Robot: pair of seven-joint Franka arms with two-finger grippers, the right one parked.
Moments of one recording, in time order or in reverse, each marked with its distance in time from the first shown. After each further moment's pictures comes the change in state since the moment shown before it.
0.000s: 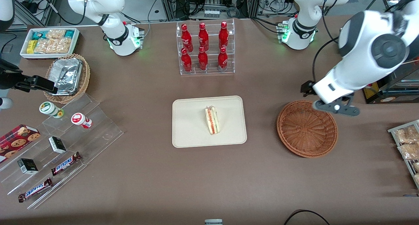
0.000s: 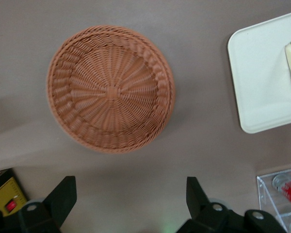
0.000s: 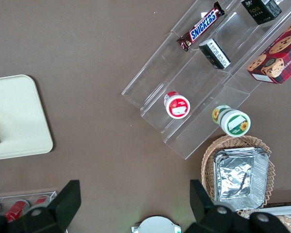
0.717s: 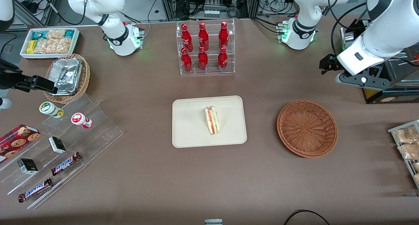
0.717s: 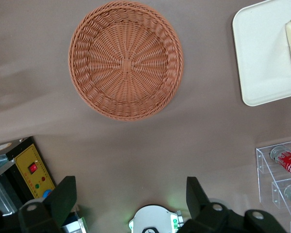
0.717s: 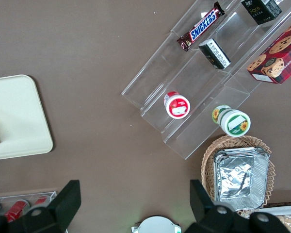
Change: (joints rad) arm 0.004 -0.113 0.033 0.029 0.012 -0.168 0.013
